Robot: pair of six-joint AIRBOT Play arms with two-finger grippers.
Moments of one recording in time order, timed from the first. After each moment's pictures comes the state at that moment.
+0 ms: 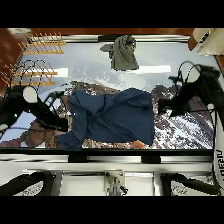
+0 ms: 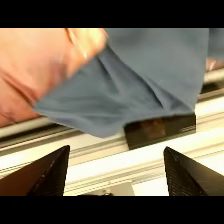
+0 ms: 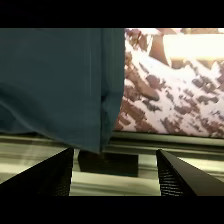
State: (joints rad) left arm -0.25 -1.17 1.00 1.39 -1.52 -1.51; right arm 0.02 -1.38 1.28 -1.39 1.62 1.59
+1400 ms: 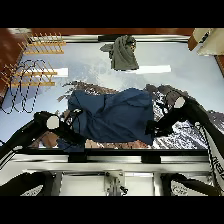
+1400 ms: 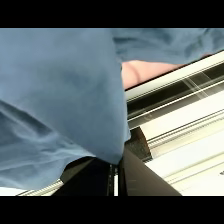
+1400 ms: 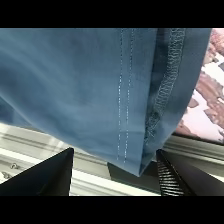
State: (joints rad) left arm -0.49 -1.11 0.76 1.28 -1.22 -1.58; right arm 0.02 -1.36 0.88 -1.17 1.40 1.50
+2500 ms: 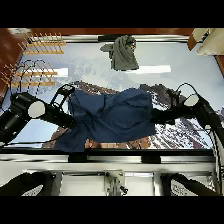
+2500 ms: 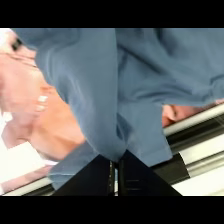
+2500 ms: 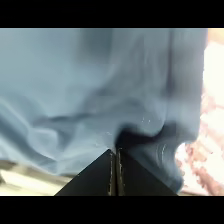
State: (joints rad) left arm -0.49 -1.07 1.06 1.54 -1.33 -1.58; right arm -0.06 -1.26 0.89 -1.06 1.17 1.49
